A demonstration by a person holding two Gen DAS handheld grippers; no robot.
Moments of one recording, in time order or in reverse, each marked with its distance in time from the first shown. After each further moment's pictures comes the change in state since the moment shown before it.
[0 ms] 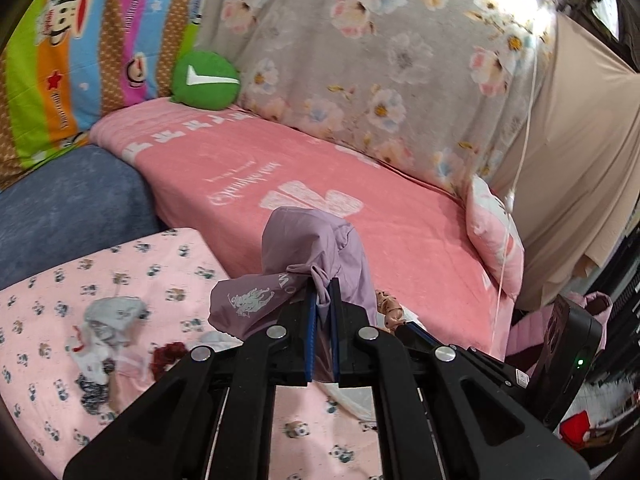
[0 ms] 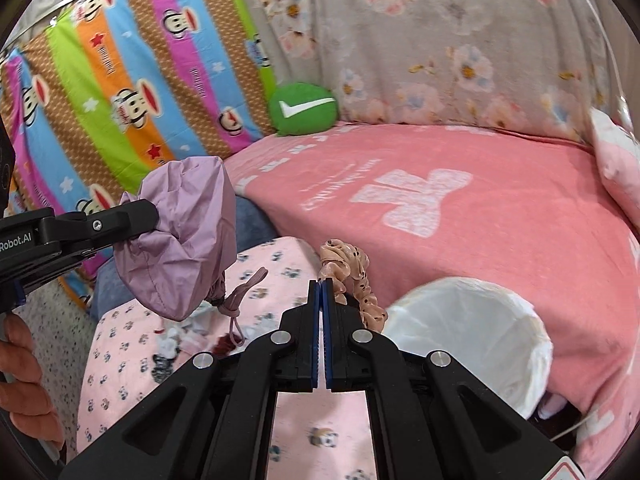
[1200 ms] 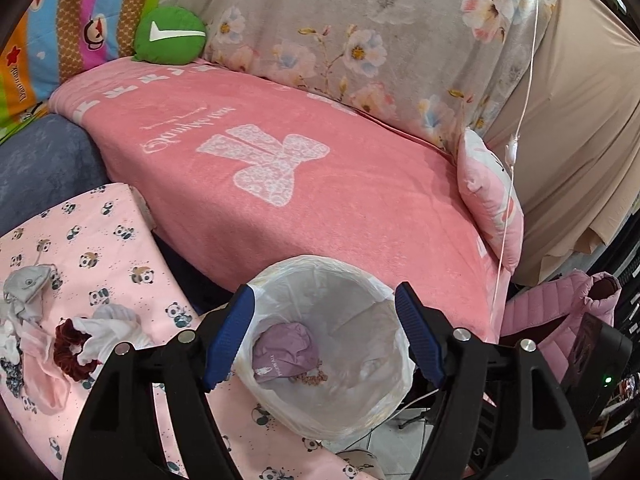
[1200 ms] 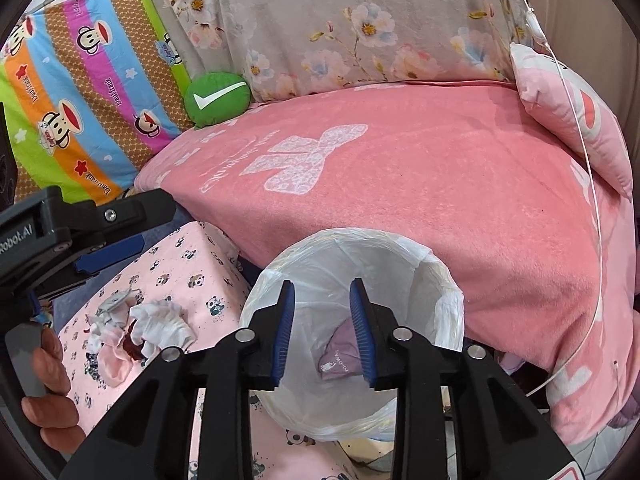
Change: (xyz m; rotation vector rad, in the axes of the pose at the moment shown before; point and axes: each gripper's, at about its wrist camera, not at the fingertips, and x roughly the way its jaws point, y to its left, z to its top) left arm 0.098 -0.055 -0.033 -0.011 0.125 -0.029; right arm 0.008 -0.111 -0.036 0.145 0.066 -0.167
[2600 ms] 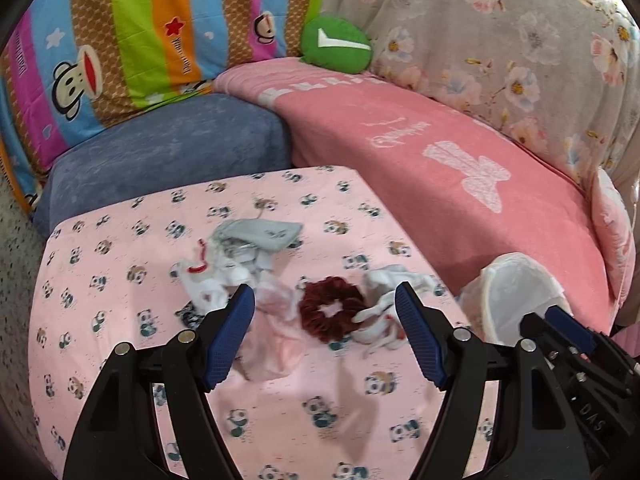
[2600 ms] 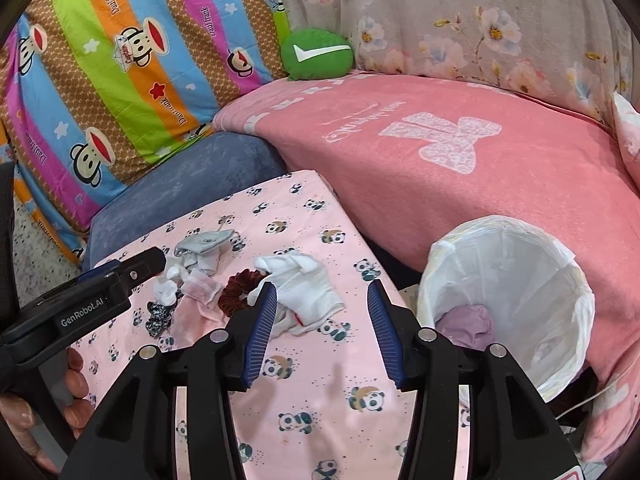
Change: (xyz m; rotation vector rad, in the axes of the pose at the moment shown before) left arm -0.103 0.174 -0.055 -0.160 -0.061 0.459; right arm 0.018 0.188 -0.045 -0.235 0.099 0.150
